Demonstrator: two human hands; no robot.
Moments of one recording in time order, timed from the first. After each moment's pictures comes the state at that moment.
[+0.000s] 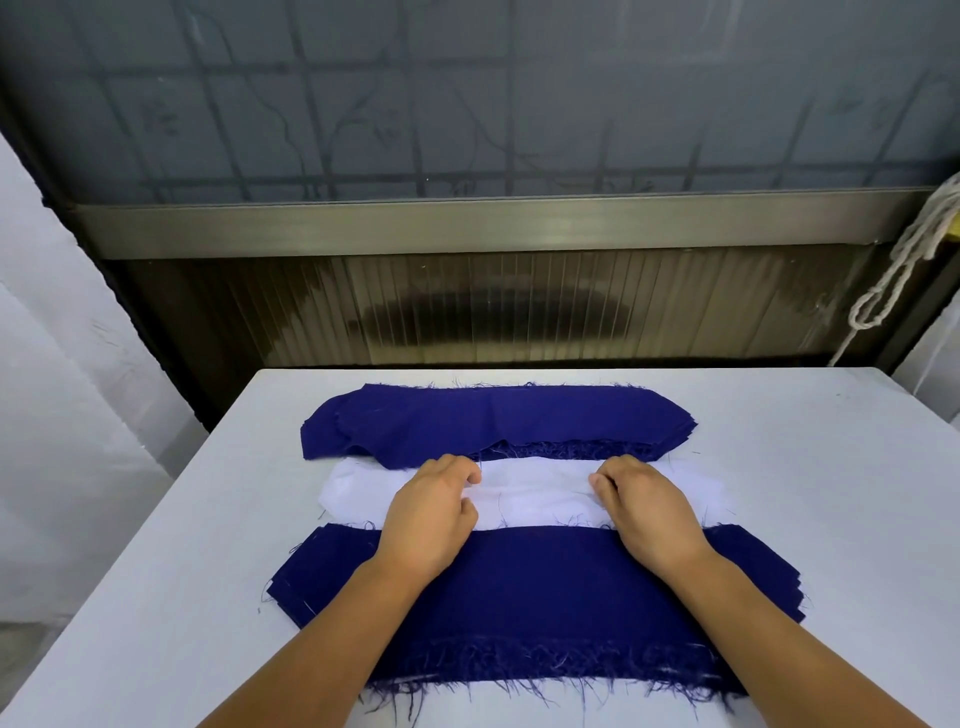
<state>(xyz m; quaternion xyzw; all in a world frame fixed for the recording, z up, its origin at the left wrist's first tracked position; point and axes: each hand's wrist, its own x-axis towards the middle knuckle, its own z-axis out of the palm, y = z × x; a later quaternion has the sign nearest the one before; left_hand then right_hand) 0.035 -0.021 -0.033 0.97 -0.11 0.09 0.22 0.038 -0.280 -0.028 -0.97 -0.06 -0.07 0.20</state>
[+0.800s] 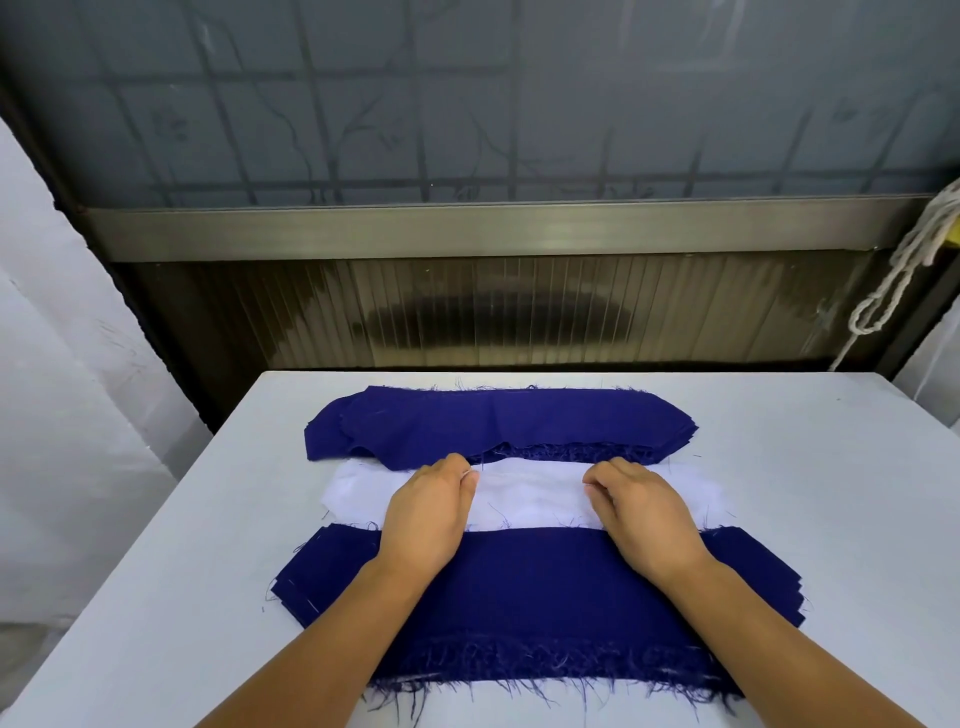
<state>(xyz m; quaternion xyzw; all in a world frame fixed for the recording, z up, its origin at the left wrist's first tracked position) 0.034 -0.024 -0.026 0.97 -0.06 0.13 0.18 0.030 -0.275 -0.026 -0.97 -0.12 -0.12 0.16</state>
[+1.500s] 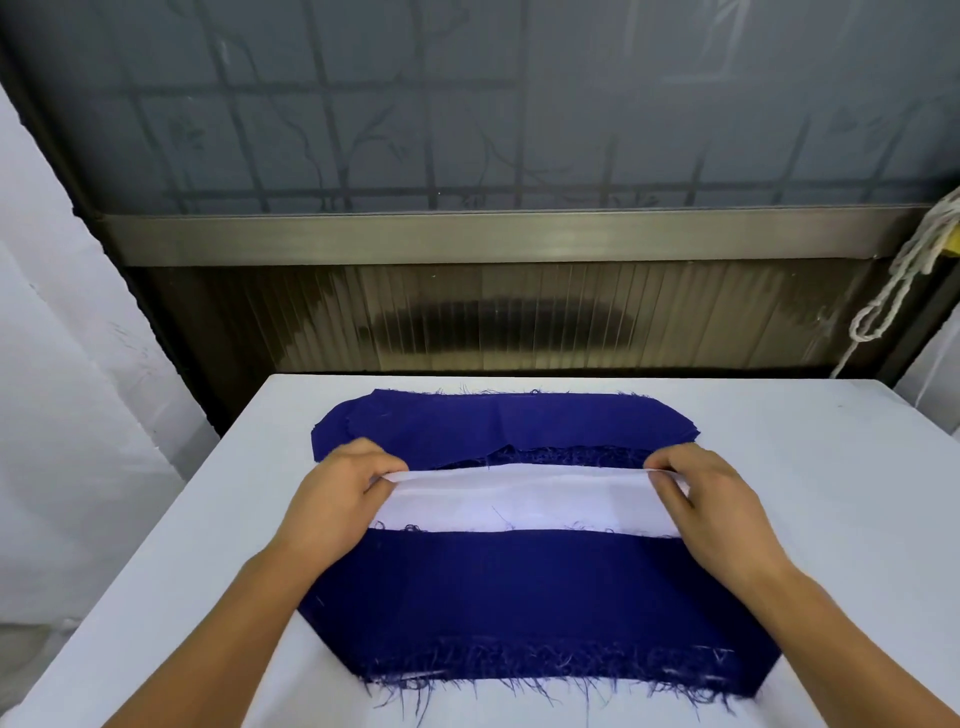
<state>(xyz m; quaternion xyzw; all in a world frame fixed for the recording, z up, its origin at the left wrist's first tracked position) 0.012 0.060 0.028 0.96 -0.09 0.11 0.25 0.003 -0.311 0.019 -0.95 -0.06 -0.17 0.26</state>
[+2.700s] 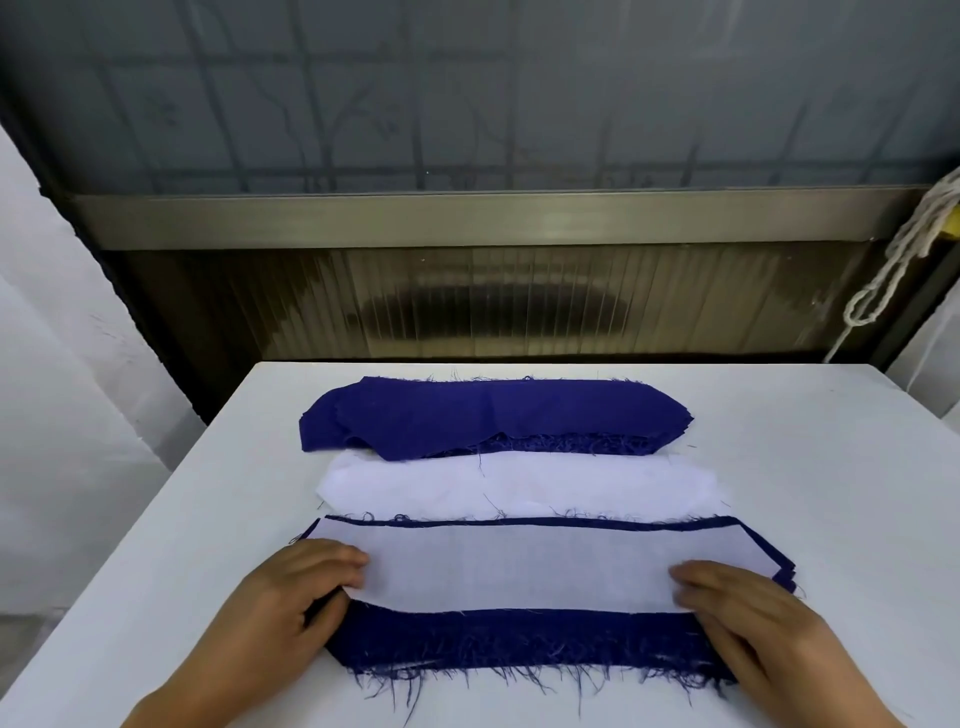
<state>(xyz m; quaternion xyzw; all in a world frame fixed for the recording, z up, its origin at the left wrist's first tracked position) -0.067 0.100 -0.027 0.92 -0.25 0.18 0.26 -0.088 -0.345 -0.025 -0.90 -0.25 -0.27 0.22</state>
